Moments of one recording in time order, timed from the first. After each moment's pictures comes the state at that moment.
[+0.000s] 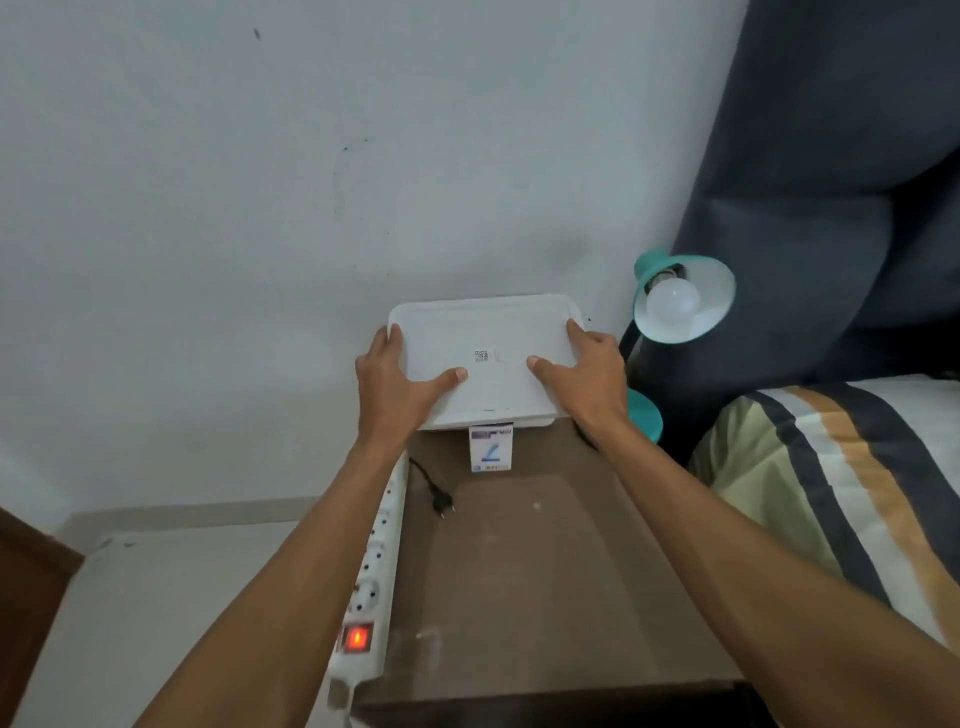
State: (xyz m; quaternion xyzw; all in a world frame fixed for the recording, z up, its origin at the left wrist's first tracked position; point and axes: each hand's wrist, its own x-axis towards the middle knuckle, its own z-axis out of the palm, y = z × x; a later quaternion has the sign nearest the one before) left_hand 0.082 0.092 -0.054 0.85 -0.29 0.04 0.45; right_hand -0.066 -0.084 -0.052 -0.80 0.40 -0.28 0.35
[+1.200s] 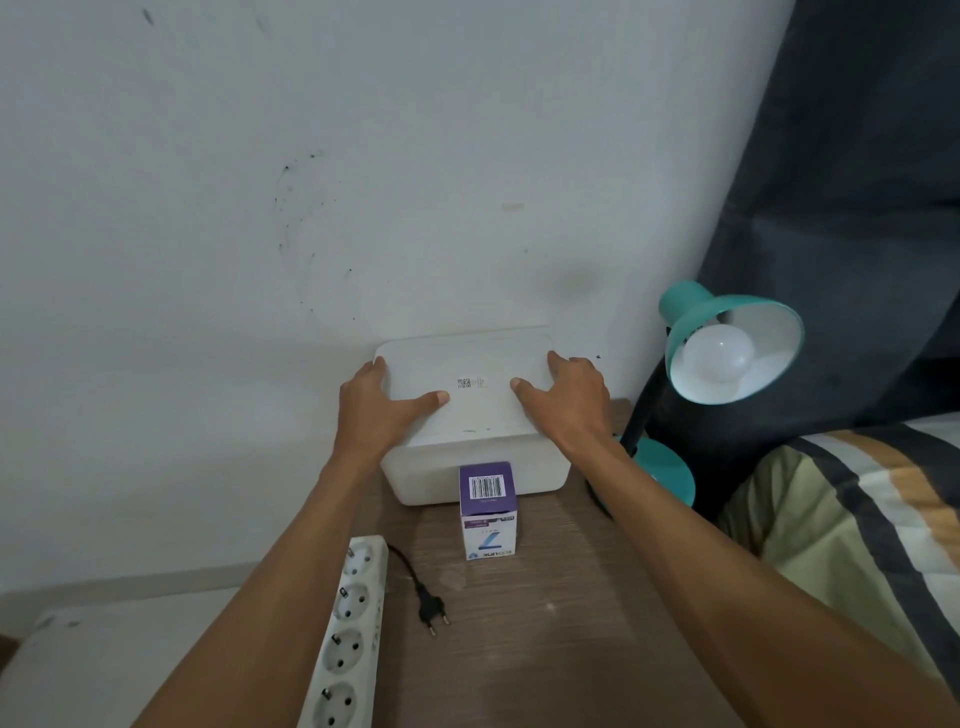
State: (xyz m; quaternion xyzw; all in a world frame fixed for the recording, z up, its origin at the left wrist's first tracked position) left_hand 0.175 0.017 -0.071 0.87 -0.26 -0.07 0.40; right_hand 0.031 -0.156 -0.090 -0.84 0.43 -0.20 0.28
